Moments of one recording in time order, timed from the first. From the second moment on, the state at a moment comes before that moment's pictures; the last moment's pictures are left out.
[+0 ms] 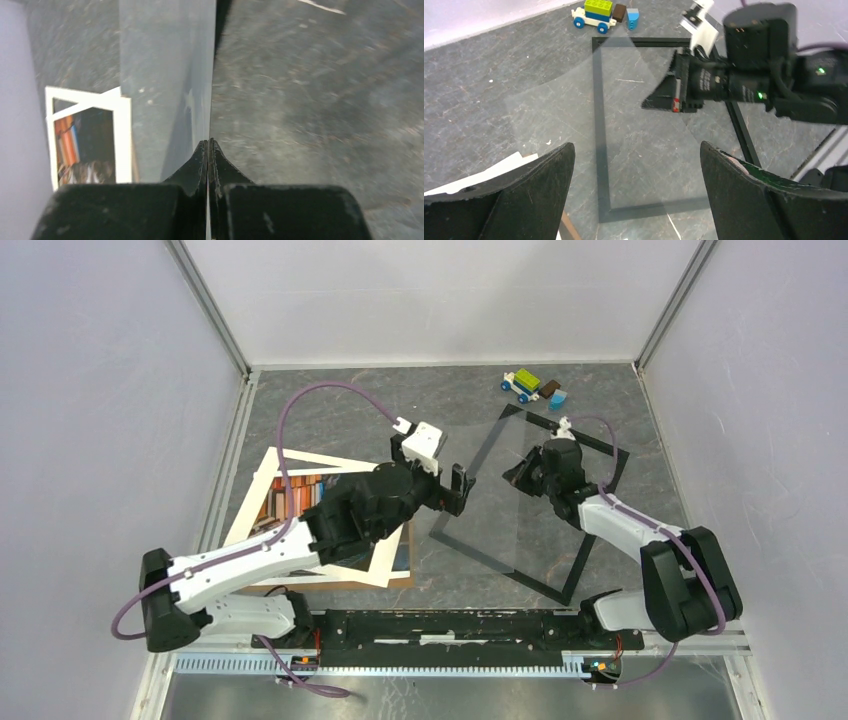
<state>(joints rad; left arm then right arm) -1.14 1.13 1.03 -0.10 -0.46 -0.23 0.33 1.36 0.66 0.12 -0.12 0.75</state>
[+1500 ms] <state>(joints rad) -0.60 1.52 0.86 0.58 -0.30 -0.31 0.20 1.33 0.53 0.22 0.15 0.78</state>
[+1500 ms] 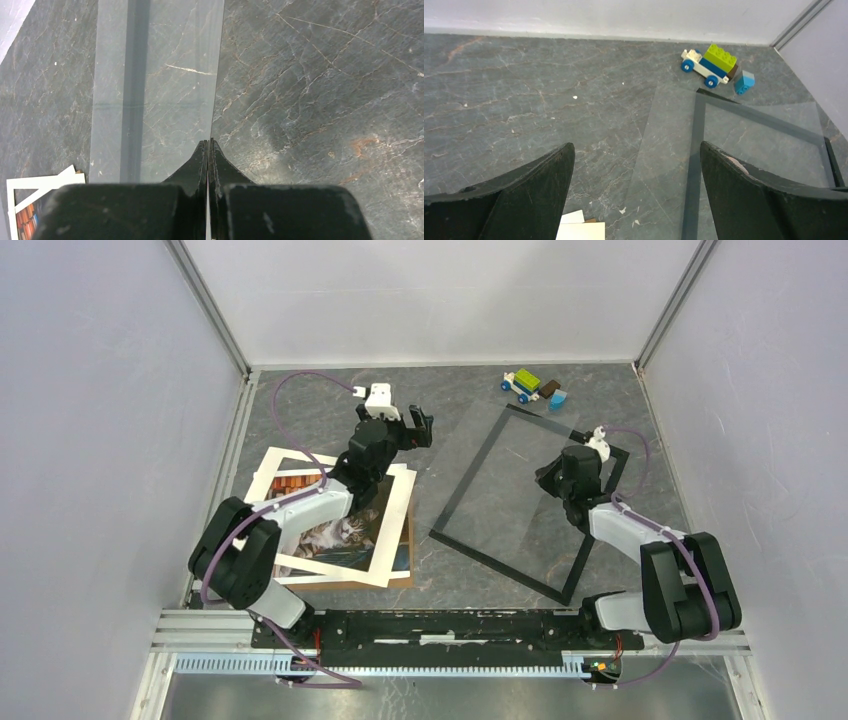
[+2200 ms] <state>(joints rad) -0.59 1.66 0.90 0.59 -0.16 -0.34 0.04 1.26 0.42 0.23 0.03 0.71</state>
